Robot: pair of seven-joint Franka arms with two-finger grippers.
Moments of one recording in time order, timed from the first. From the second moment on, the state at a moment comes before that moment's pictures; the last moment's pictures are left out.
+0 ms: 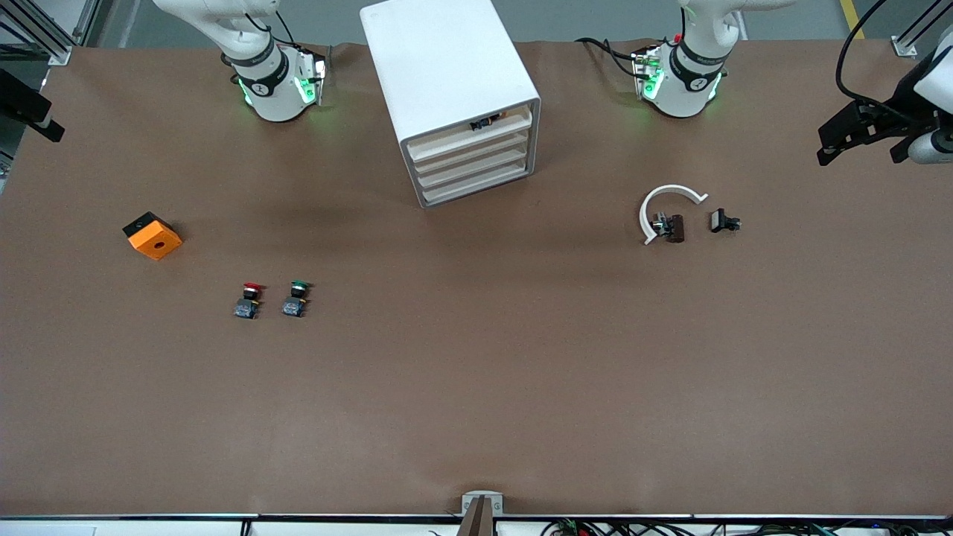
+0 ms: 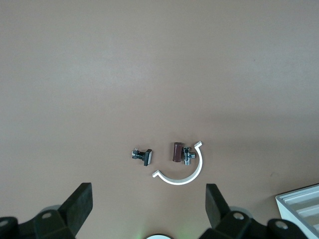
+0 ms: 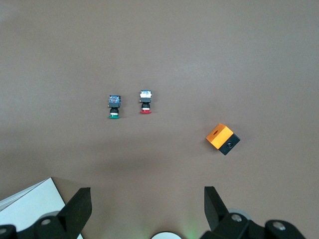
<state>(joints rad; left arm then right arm) 0.00 -0.10 -0.07 -1.59 0.03 1.49 -0.07 -0.05 -0.15 -0.05 -1.54 0.02 1.41 0.02</state>
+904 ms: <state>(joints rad) -0.02 0.12 -0.10 -1.59 0.03 1.48 -0.16 -0.04 -0.16 -0.05 -1.54 0.02 1.40 0.00</state>
